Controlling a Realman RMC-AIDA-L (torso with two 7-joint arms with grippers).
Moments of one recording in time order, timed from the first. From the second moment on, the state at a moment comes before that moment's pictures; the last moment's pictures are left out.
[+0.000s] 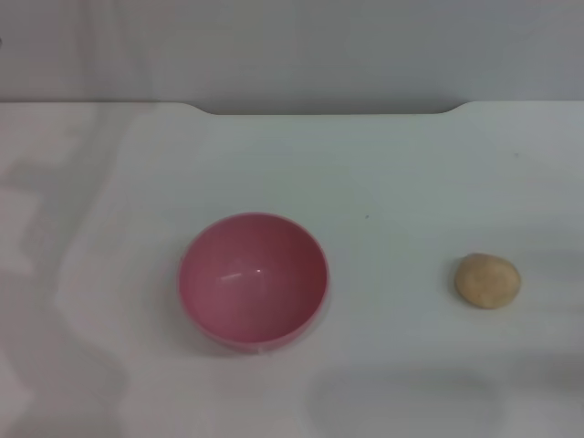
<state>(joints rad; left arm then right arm) -0.82 -2.07 -0.10 0.32 1.49 1.27 -0.84 0.32 2.08 -0.09 0.10 -1.06 -1.48 -0.08</state>
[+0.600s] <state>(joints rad) -0.61 -2.06 0.54 1.01 1.47 1.05 -1.47 0.33 2.08 -0.09 0.08 -1.06 -1.43 -0.08</state>
